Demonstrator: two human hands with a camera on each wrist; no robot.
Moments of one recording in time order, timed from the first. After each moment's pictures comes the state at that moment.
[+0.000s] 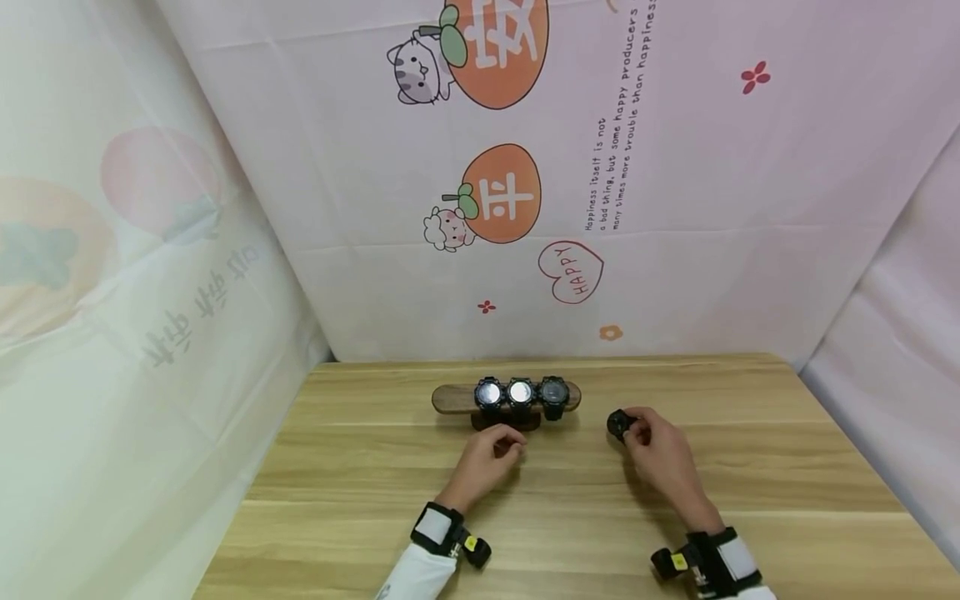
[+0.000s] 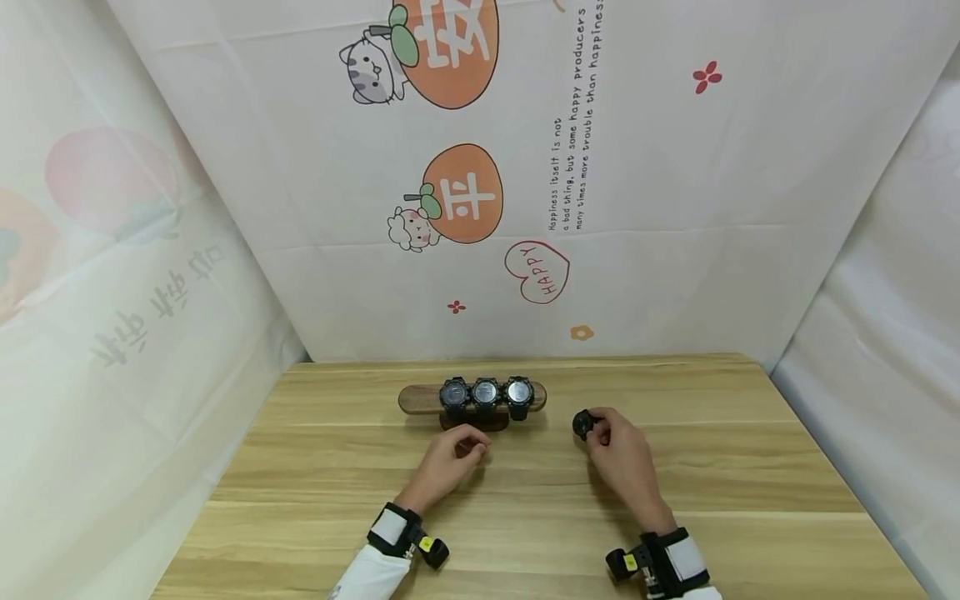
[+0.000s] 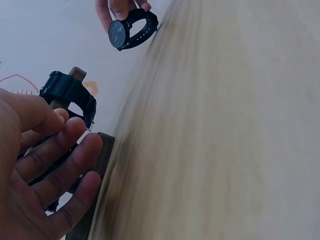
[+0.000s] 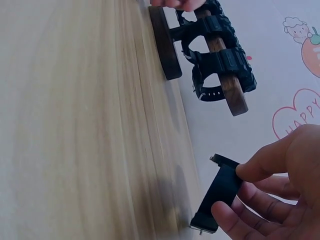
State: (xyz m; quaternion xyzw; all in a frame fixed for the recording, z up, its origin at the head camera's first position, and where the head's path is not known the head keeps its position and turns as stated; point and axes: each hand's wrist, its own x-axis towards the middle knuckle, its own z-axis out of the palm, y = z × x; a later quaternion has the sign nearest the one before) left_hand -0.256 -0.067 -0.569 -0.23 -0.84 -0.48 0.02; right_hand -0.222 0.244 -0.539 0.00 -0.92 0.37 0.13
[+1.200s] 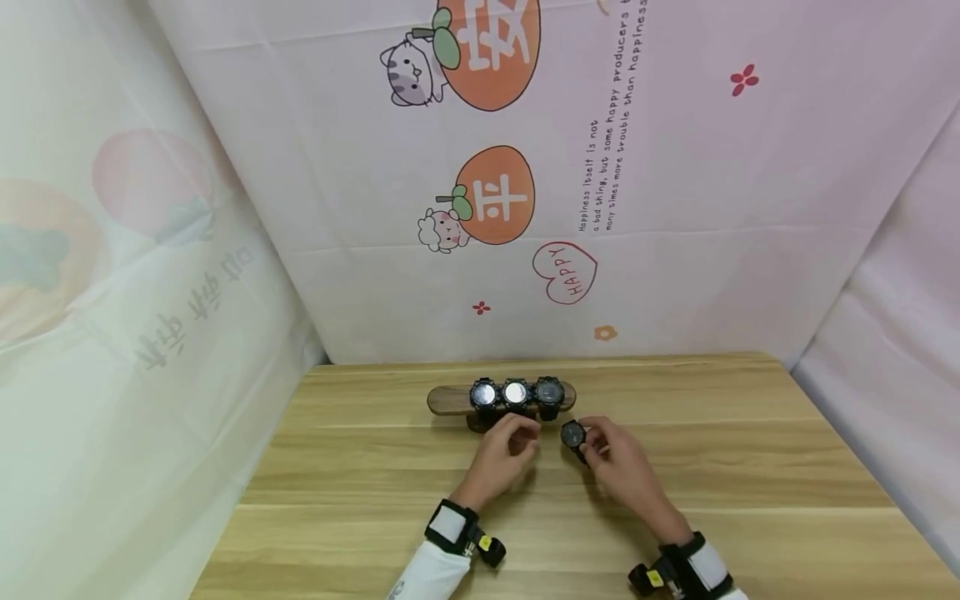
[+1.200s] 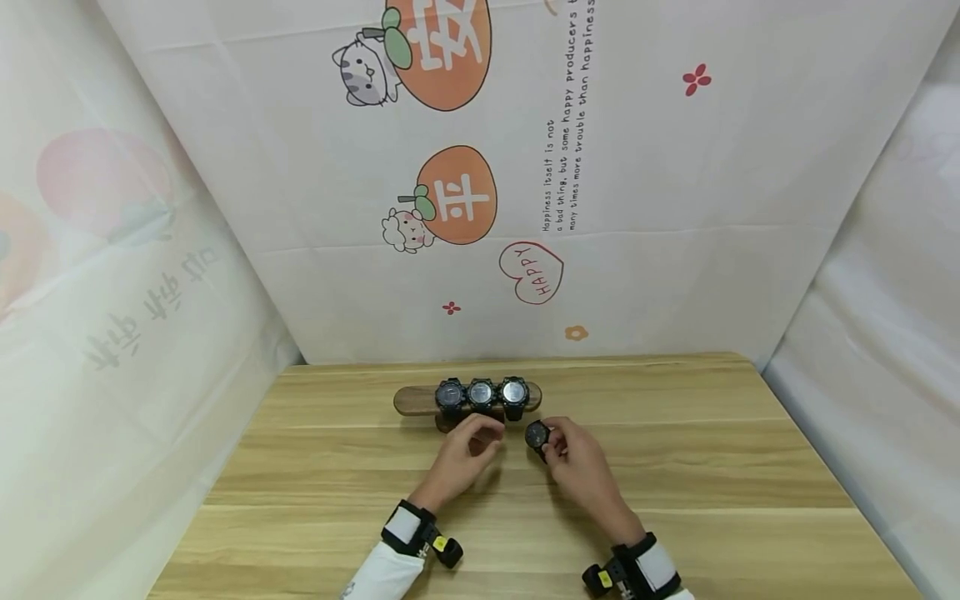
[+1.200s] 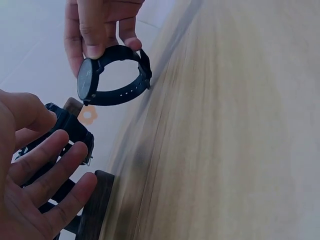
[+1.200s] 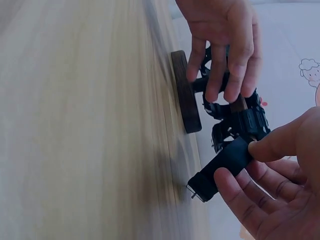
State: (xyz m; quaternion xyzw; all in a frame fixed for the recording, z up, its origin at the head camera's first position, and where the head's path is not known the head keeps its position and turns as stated) left_hand -0.254 -0.036 -0.558 -0.27 -0.82 -0.50 0.05; right_hand -0.214 0.197 -0.542 0.09 -0.90 0.42 0.13
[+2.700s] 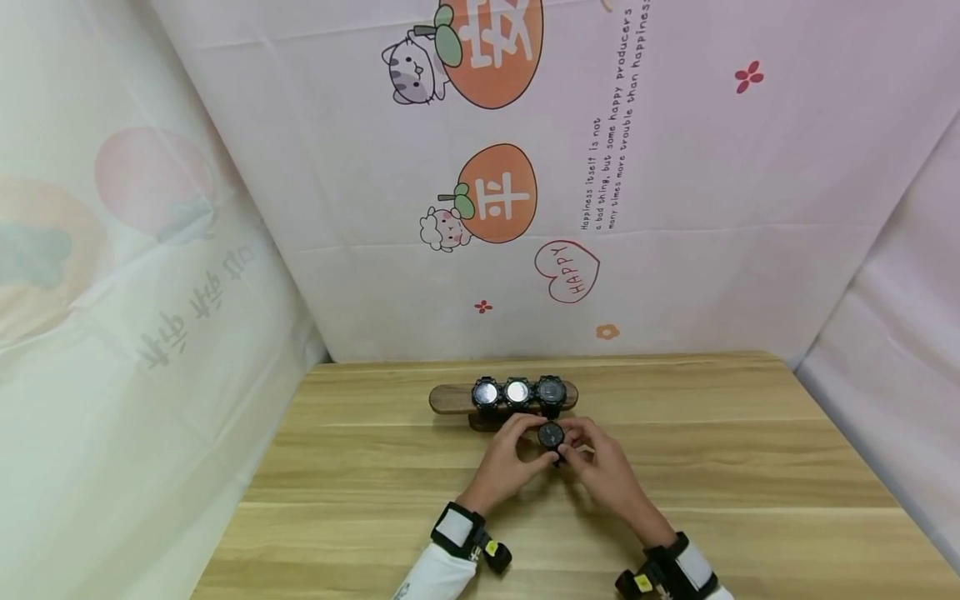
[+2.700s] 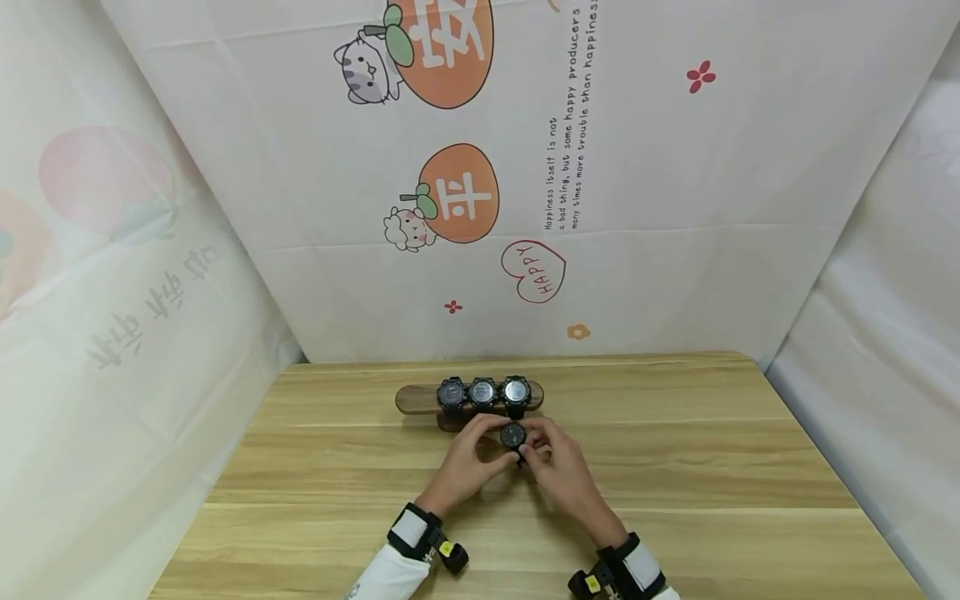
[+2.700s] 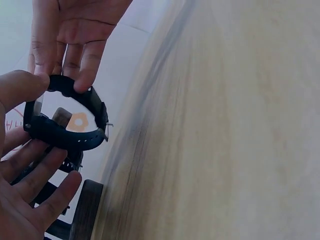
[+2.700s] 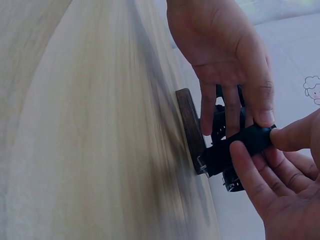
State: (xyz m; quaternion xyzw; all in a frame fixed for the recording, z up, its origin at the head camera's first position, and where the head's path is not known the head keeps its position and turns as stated) left_hand -0.251 -0.028 -0.567 -0.29 -0.83 -0.47 0.08; right_hand -0.208 0.168 -0.541 0.10 -0.83 0.54 0.07
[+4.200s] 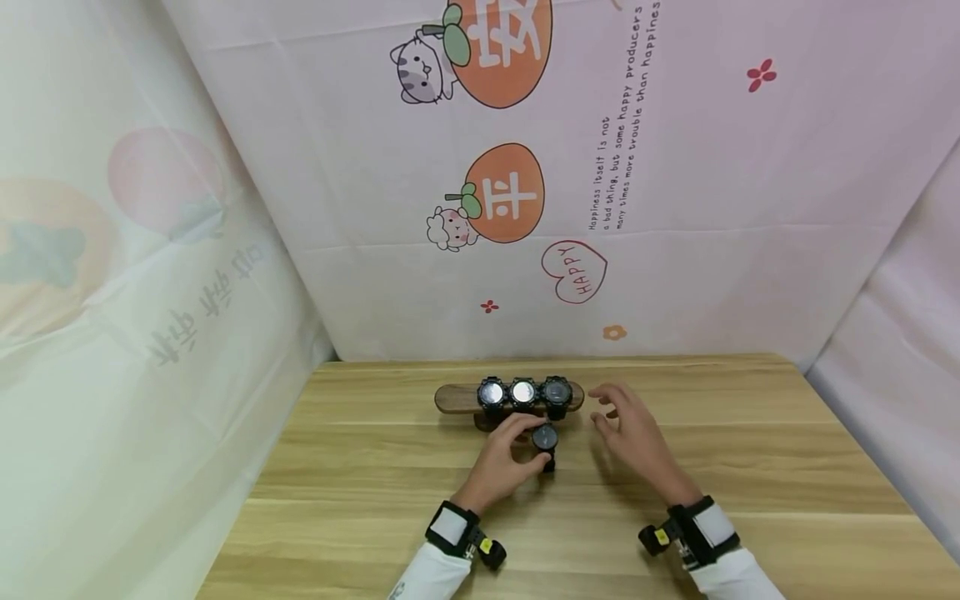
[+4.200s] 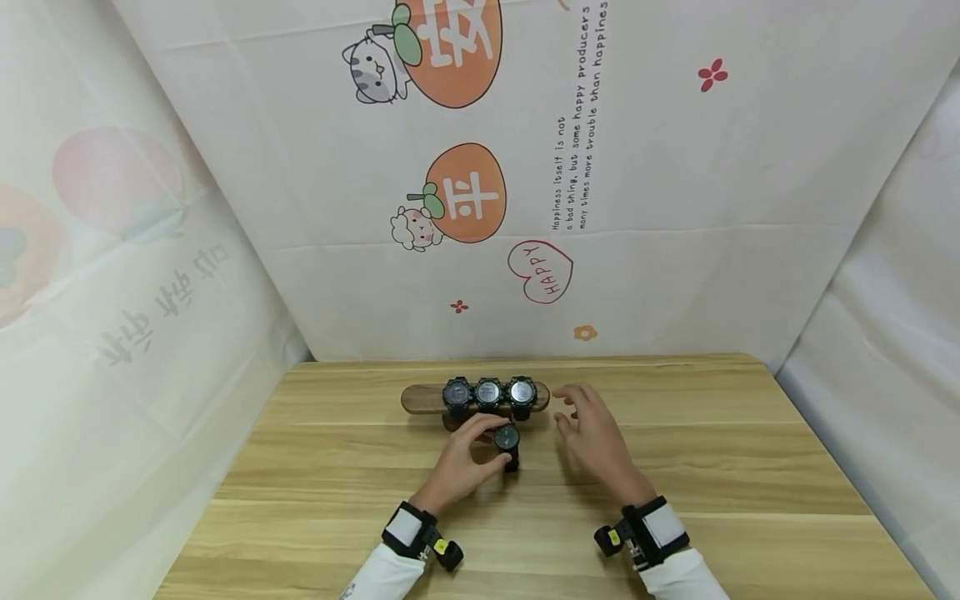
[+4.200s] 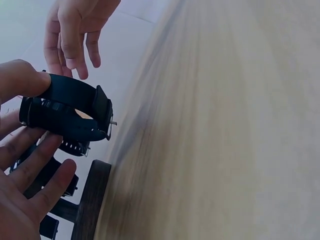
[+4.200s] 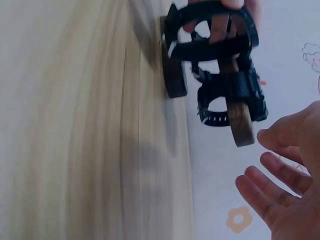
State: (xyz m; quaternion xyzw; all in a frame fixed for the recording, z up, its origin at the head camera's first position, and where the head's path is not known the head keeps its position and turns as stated) left_hand -0.254 -0.046 -0.565 -0.32 -0.81 -0.49 0.08; right_hand -0.253 0.212 -0.530 0.16 -0.91 0.34 0.20
